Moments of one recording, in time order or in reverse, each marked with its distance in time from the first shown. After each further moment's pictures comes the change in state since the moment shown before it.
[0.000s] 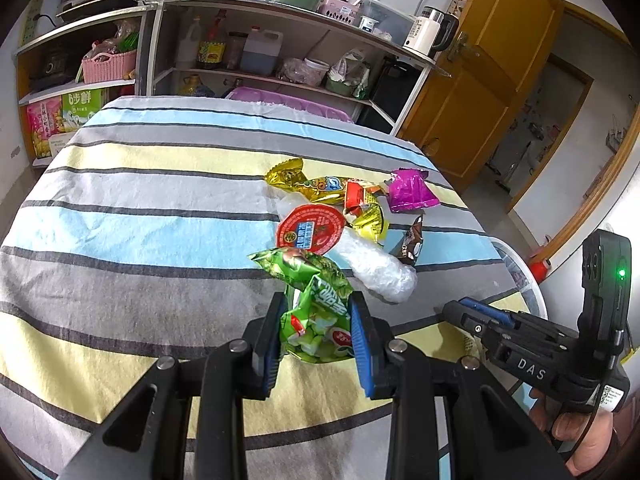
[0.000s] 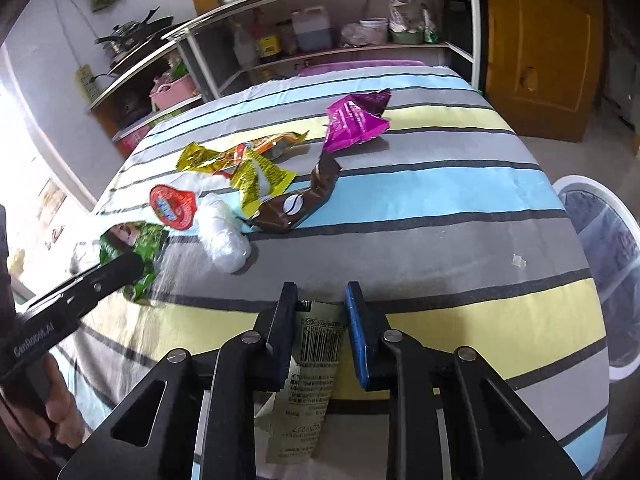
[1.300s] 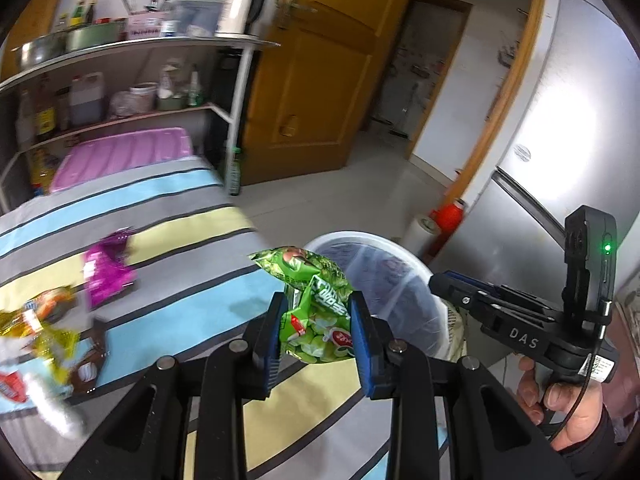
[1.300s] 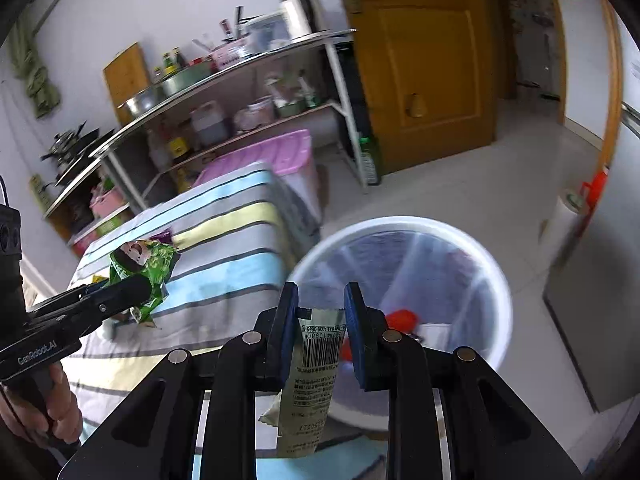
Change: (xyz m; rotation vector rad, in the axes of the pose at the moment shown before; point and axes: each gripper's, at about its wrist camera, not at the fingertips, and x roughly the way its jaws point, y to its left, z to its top) left arm 0.067 -0.252 0.038 0.359 0.054 -0.308; right arm -0.131 -0.222 -0.004 0.260 -0.251 -0.172
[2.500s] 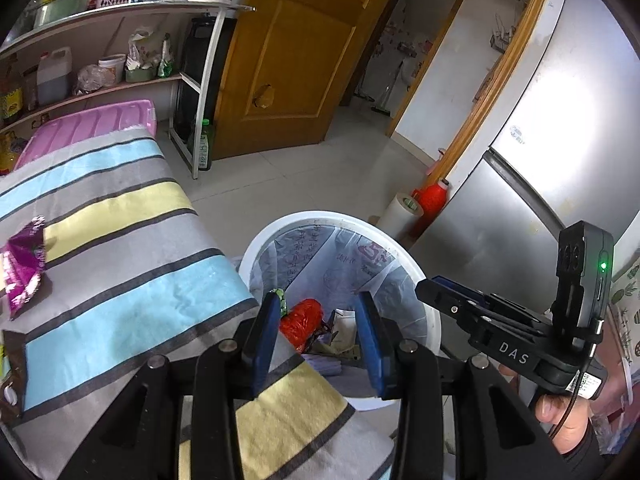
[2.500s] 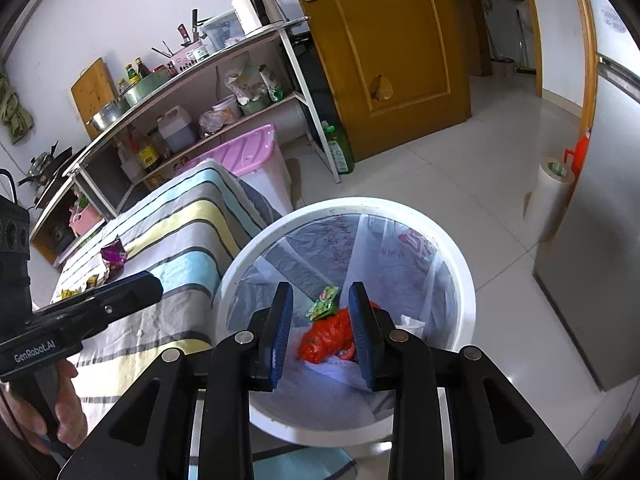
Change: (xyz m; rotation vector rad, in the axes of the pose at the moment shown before) left arm 0.050 -0.017 -0.001 -0.019 0.083 -0.072; right arm 0.019 -0.042 -0.008 0.068 0.018 -0.033
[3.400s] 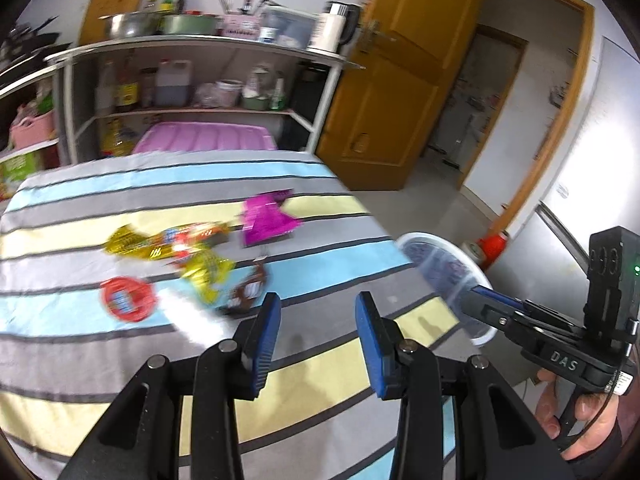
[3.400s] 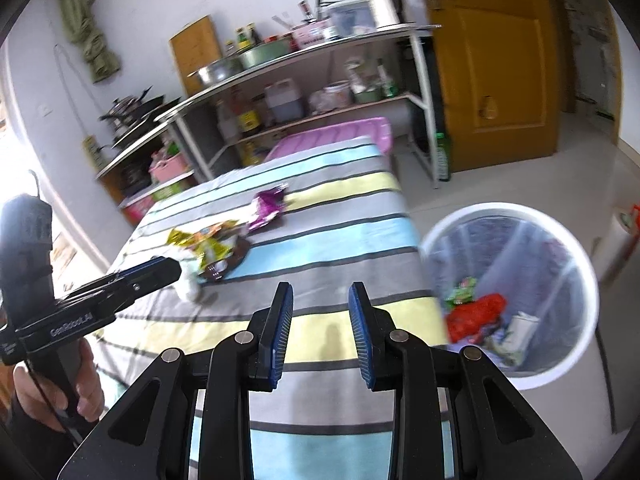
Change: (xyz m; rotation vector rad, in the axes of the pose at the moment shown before) left arm -0.152 0.105 -0.075 -0.154 -0.172 0.249; right arm -0.026 0.170 -0.049 -0.232 0.038 0.249
